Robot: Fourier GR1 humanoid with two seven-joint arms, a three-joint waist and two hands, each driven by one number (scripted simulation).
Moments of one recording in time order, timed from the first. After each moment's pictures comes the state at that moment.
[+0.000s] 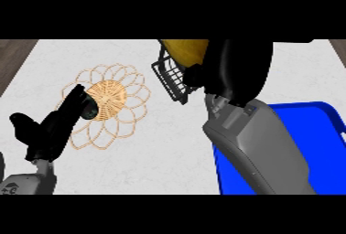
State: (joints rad) left arm -0.10 0.28 -0.02 -1.56 0.18 0.00 0.22; right arm -0.92 -0.01 0.29 -1.59 1.24 0.09 1.14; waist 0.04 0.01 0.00
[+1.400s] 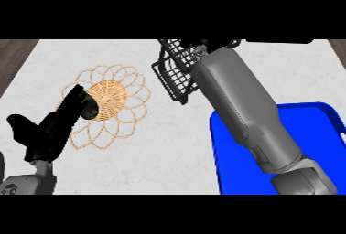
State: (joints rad) left arm -0.09 0.26 0.01 -1.57 0.16 -0.03 0.22; right arm -1.21 -0.01 0.12 -0.78 1.23 -0.42 1.02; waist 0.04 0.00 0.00
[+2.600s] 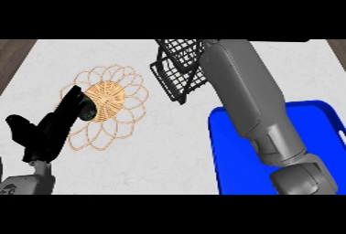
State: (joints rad) left arm -0.09 0.26 0.03 -1.55 0.15 -0.04 0.20; right arm -1.25 -0.01 -0.08 -0.73 1.10 -0.95 0.92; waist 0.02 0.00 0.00
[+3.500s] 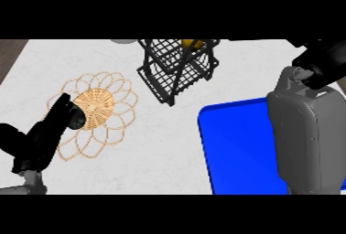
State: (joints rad) left arm -0.02 0.26 0.07 -1.58 0.15 -0.03 0.22; right arm -0.81 -0.04 -0.12 -1.58 1.30 -0.83 1.08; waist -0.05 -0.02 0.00
